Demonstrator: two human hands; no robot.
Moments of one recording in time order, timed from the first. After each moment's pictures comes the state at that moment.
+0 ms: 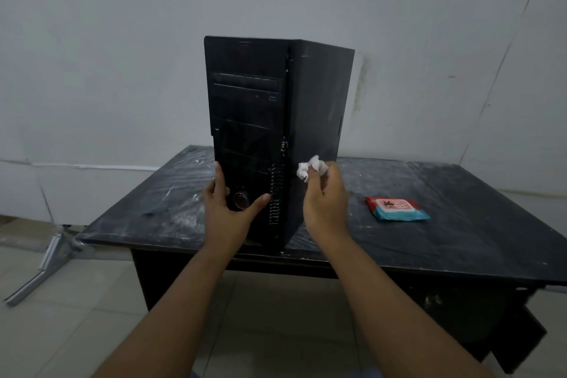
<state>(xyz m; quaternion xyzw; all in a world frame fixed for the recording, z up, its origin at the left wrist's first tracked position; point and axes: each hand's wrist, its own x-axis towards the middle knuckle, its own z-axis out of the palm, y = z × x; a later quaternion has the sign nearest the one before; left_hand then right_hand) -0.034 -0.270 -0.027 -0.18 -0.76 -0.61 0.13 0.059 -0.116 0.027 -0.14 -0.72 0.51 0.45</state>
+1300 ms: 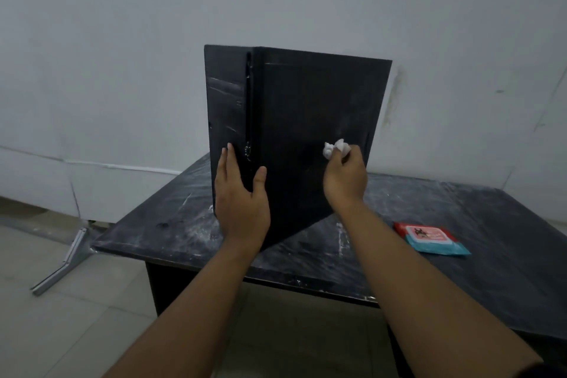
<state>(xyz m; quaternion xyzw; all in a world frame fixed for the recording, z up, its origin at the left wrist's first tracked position) -0.072 -0.242 0.017 -0.11 -0.76 -0.56 0.32 -0.064 -0.053 0.060 -0.19 -0.73 0.47 0.46</state>
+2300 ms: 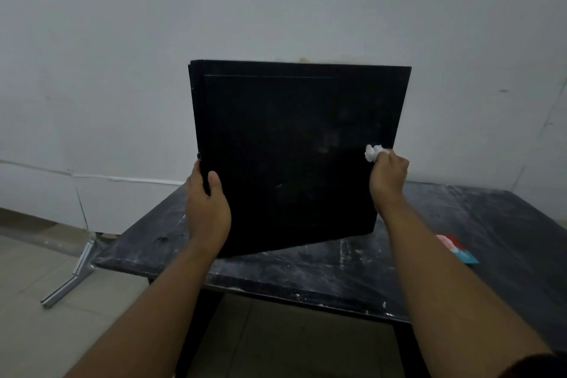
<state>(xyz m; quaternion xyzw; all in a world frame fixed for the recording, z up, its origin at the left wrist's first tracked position) -0.101 -0.280 0.029 -0.07 -0.71 -0.66 0.25 -0.075 0.062 0.062 -0.23 -0.64 0.59 0.43</state>
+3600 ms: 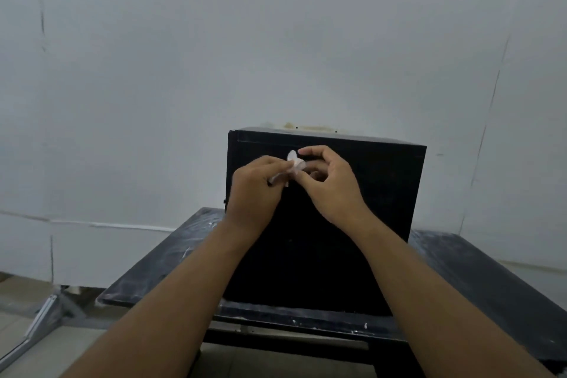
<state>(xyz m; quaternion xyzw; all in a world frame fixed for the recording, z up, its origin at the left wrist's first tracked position) -0.009 -0.288 0.169 -0.43 -0.63 -0.46 0.45 0.085 -0.143 0.198 0.06 -0.82 0.42 0.40</state>
